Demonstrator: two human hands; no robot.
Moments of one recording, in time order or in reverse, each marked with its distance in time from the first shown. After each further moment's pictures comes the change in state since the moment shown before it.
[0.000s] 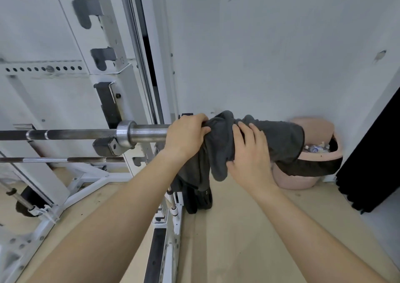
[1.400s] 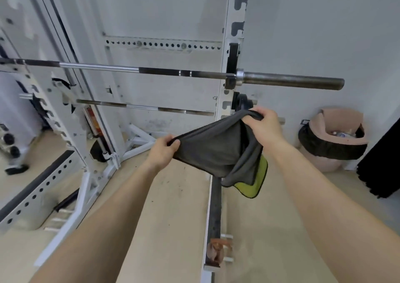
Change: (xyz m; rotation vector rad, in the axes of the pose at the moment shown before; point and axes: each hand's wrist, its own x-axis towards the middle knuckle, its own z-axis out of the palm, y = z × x) left_hand -0.462 -0.235 -0.204 -0.756 -0.093 -0.583; right_hand -0.212 -0.343 -0.165 1.067 -0.196 0.375
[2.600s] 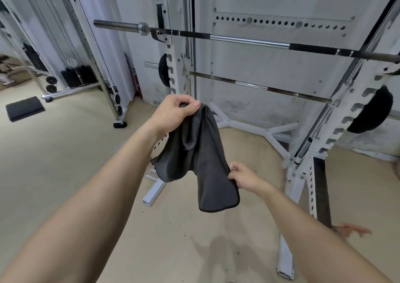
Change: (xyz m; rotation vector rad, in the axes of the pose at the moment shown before) left_hand -0.179 -0.132 -0.492 -0.023 0.110 0.094; right_hand -0.278 -0.032 0.504 -0.202 -0.854 0.415
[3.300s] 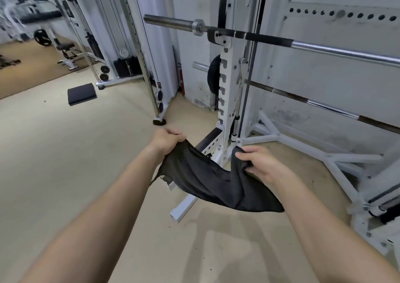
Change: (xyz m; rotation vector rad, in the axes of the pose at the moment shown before) left_hand 0.182 -0.198 -0.166 -0.030 0.431 -0.655; right_hand 0.277 -0.208 0.016 0.417 -0.084 -0.001
